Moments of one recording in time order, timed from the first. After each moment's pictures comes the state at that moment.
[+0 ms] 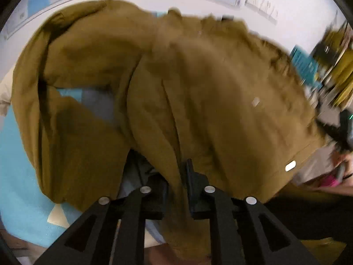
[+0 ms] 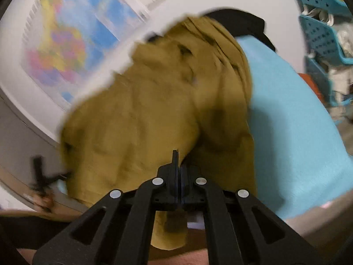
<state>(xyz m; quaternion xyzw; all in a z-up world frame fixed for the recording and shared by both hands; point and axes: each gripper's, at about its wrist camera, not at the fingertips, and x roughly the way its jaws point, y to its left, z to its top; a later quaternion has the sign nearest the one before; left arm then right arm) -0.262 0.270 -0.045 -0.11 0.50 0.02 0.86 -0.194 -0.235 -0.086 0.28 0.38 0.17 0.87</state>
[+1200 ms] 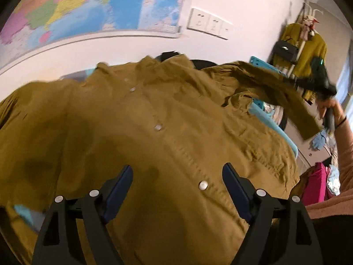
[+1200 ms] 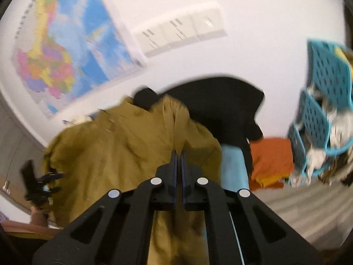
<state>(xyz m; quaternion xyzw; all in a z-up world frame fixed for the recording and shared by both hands) -0.143 0.218 0.001 -0.07 0.39 -0.13 0.91 -0.079 -0.302 0.088 0.18 0.34 0.15 0.91</state>
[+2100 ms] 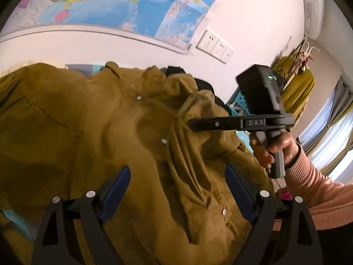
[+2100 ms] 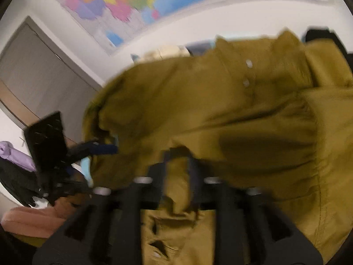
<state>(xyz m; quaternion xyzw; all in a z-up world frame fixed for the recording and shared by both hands) -0.139 0.285 -0.001 -0.18 0.36 -0.18 0.90 0.042 0.022 0.014 0.13 0.44 0.41 0.79</state>
